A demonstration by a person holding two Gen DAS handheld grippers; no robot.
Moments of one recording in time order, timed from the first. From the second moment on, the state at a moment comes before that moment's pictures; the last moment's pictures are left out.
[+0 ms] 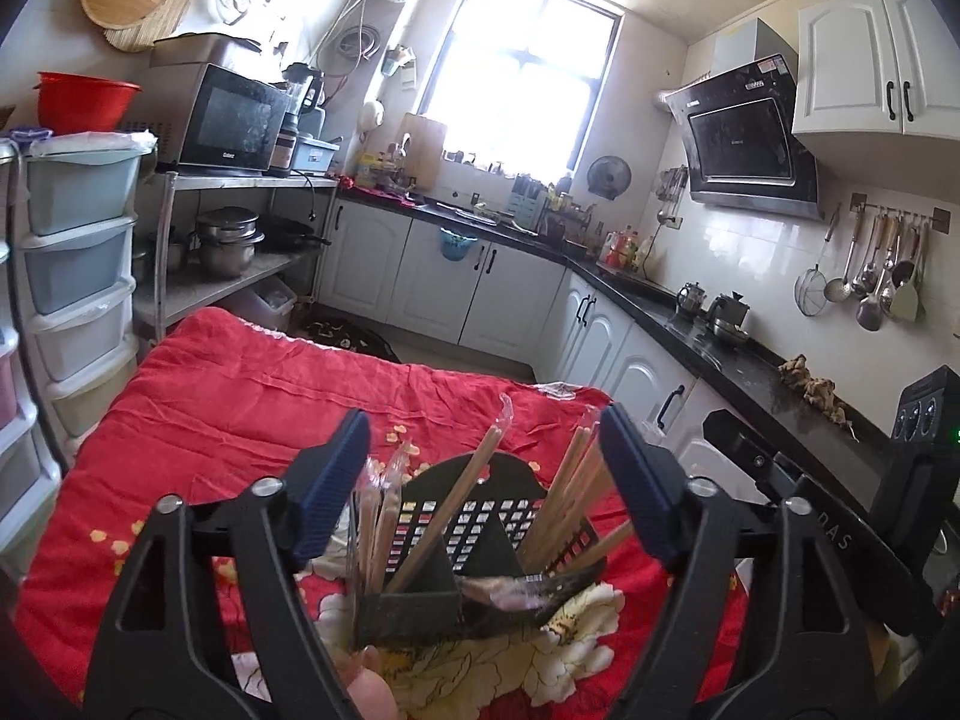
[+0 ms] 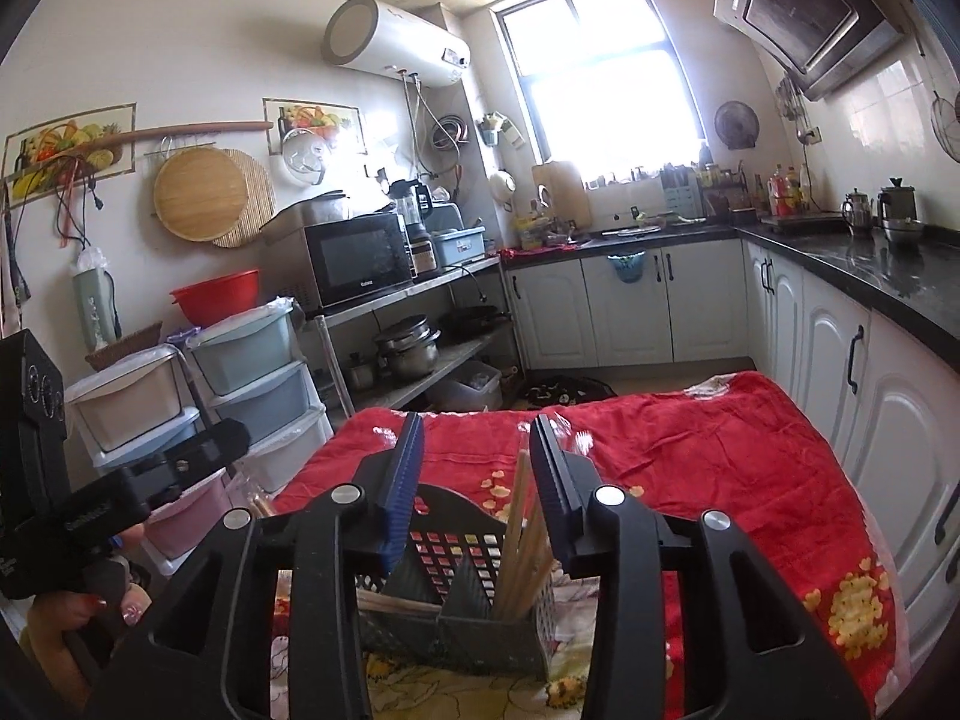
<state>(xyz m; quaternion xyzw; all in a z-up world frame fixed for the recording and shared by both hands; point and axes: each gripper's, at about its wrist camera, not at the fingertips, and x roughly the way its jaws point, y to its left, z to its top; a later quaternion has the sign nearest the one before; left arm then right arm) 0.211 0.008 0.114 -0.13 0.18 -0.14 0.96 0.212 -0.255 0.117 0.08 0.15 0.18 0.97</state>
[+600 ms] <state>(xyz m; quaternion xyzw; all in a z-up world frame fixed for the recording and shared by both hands) 0.170 0.014 0.093 -0.13 0.21 -0.14 0.96 0.162 -0.260 0.096 0.07 0.20 0.19 0.96</state>
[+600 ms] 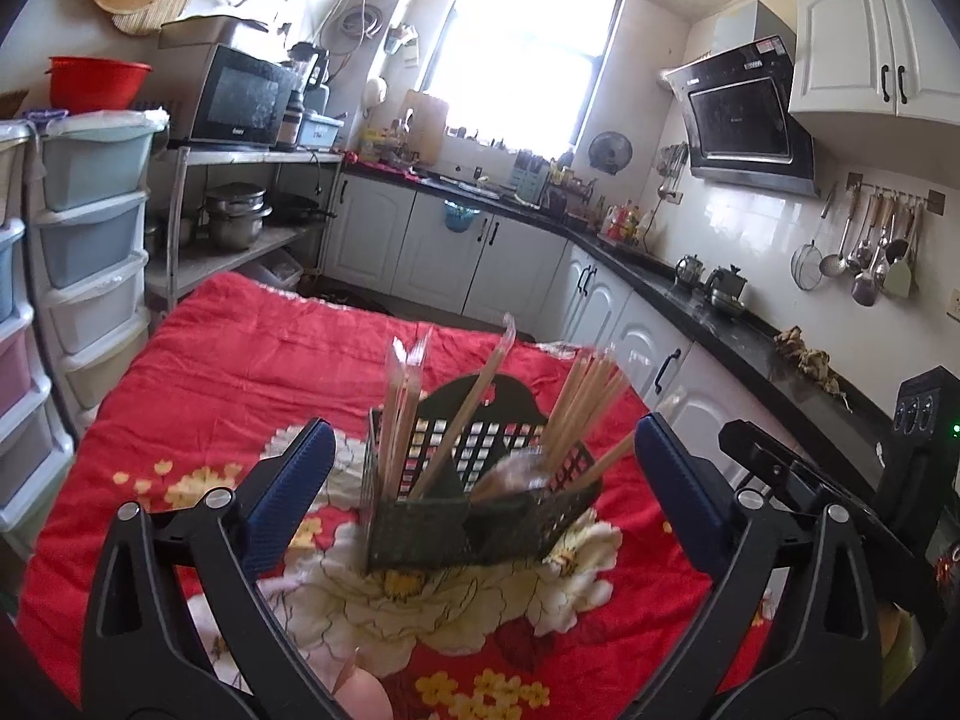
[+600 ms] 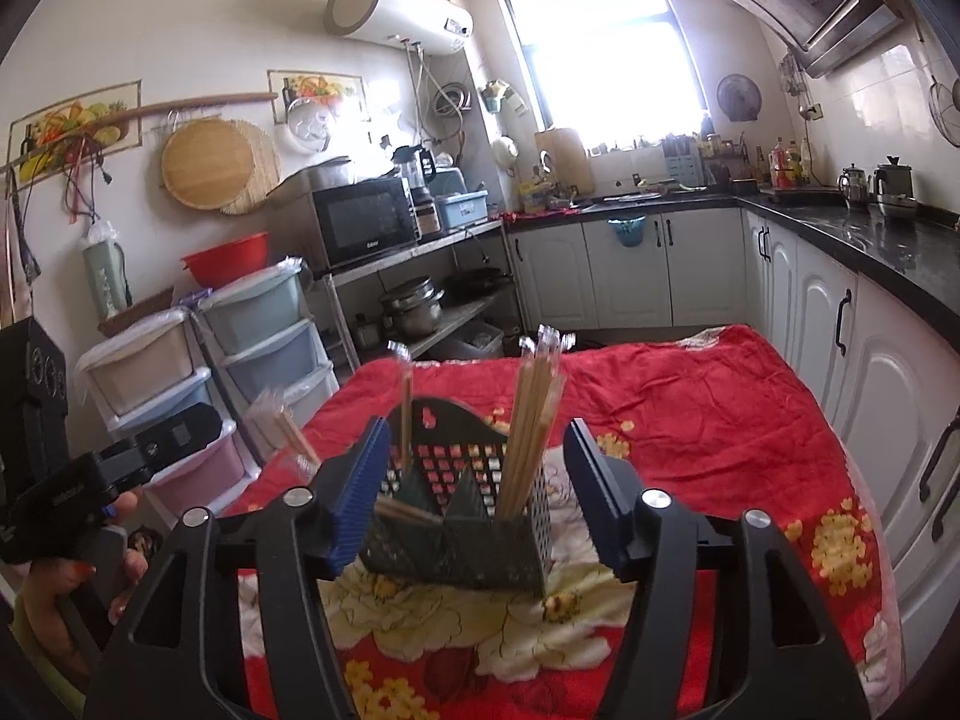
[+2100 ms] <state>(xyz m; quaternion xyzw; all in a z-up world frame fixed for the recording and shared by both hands) 0.099 0.010 -0.010 -0.09 0.23 -0.09 0.97 0.092 -0.250 -0.005 0.02 0.20 0.15 0.97</state>
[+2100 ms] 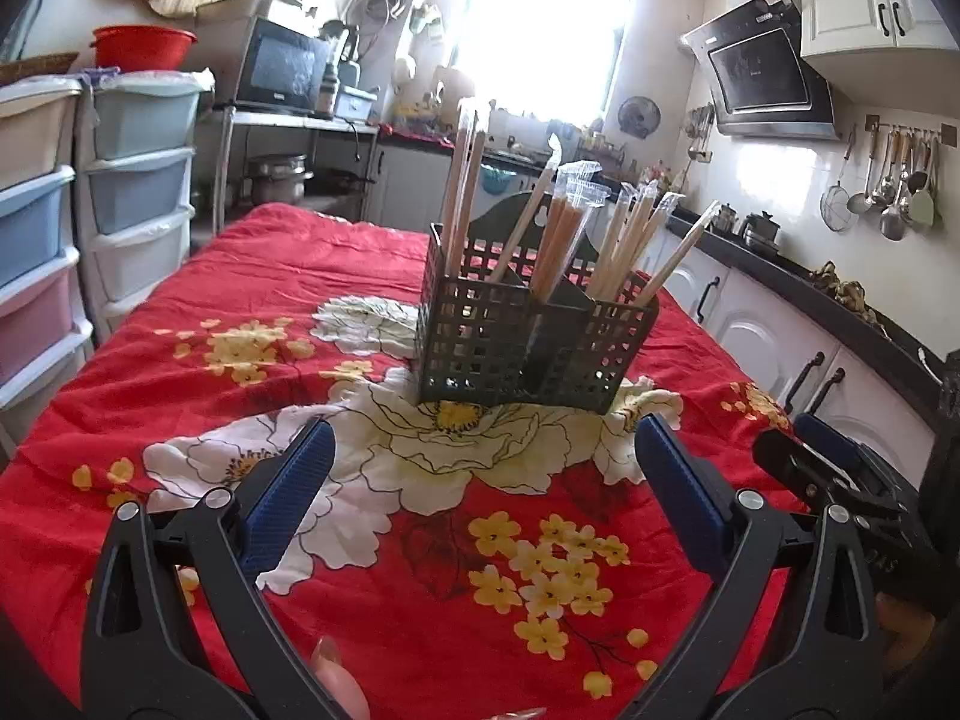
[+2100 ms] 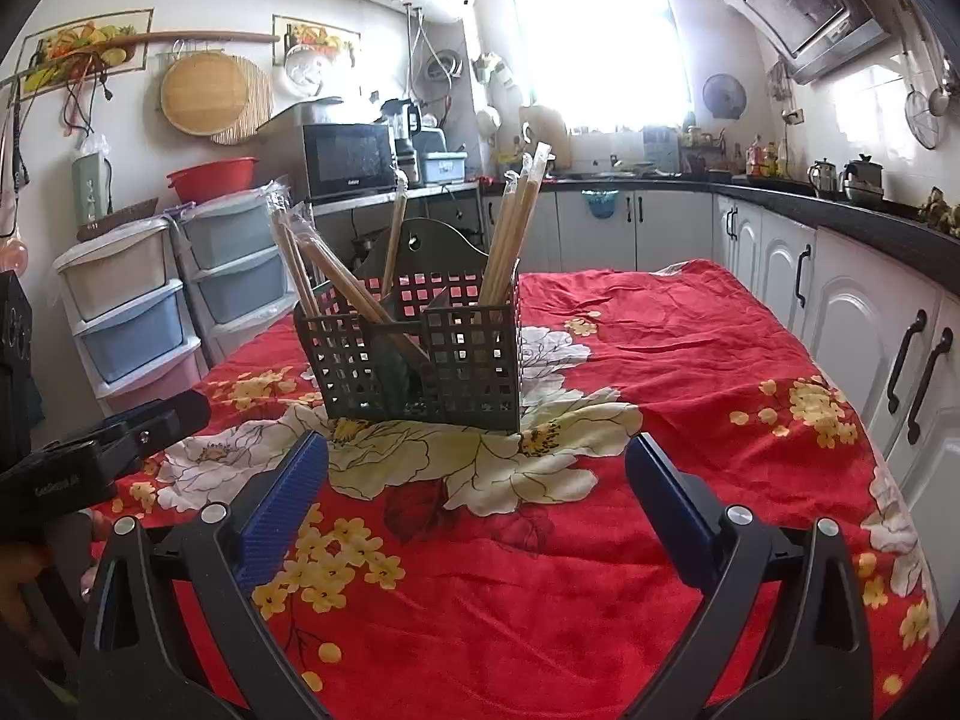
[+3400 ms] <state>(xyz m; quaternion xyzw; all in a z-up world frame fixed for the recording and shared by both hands) 0.072 0.007 -0.011 -0.08 0.13 -0.09 0.98 0.057 -0.256 -0.004 0.03 0.11 0.12 0.99</state>
